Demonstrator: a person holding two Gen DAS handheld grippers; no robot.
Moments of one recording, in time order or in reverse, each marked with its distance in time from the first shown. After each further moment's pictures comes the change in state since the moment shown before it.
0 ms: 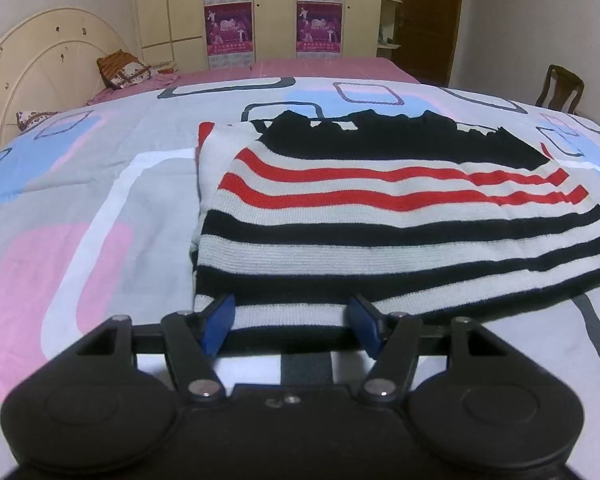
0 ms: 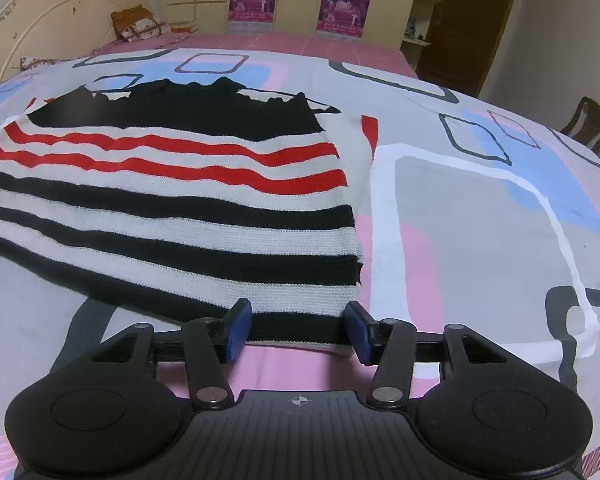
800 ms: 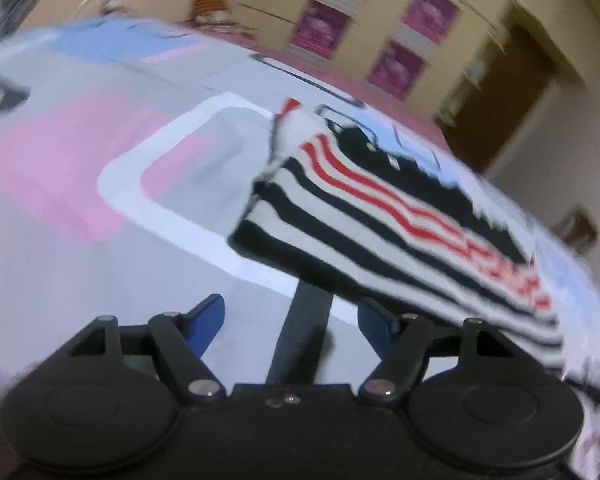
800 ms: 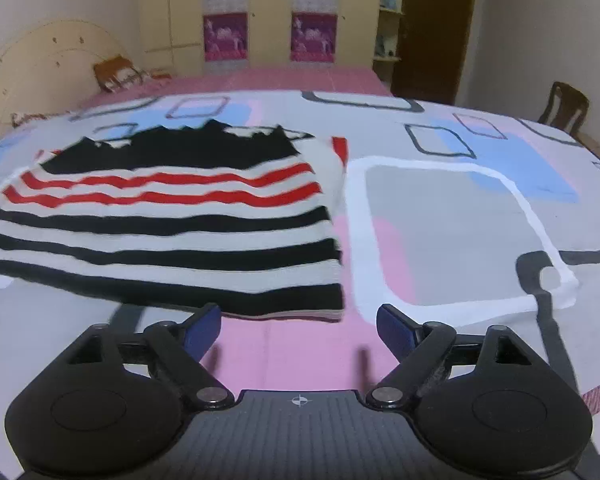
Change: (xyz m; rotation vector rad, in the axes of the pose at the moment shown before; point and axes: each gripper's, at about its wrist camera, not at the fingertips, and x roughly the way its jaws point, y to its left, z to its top) left arm -0.048 0.041 -0.048 -0.538 -0.044 -0.081; right arm -0.052 0.000 -0.027 0.134 -0.126 0.008
